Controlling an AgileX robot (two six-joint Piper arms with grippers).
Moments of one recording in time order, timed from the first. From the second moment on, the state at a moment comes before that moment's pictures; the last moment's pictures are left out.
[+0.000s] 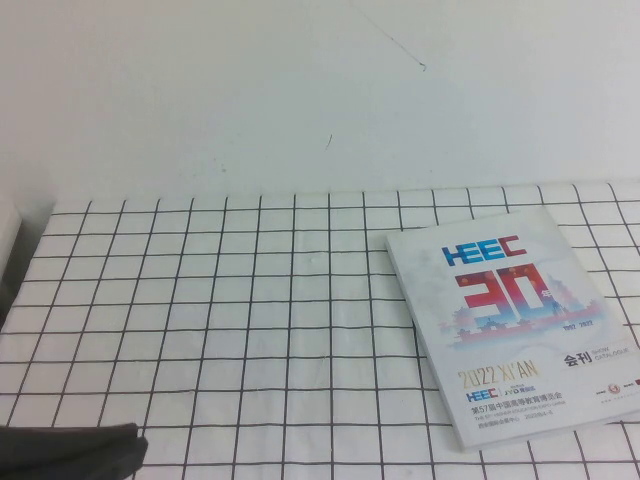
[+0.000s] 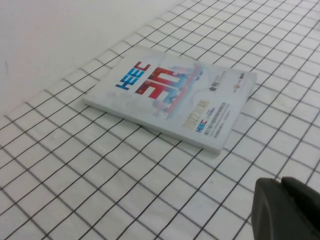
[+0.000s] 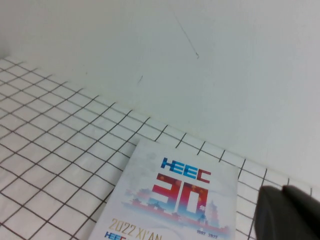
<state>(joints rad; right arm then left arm) 0.35 0.37 -0.72 0.05 0.71 -0.26 -0.52 0.53 -0.76 -0.48 0.79 0.45</state>
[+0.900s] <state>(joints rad) 0.35 0.36 -0.38 -0.18 0.49 -0.26 -0.52 0.38 -0.49 -0.24 0.60 0.44</state>
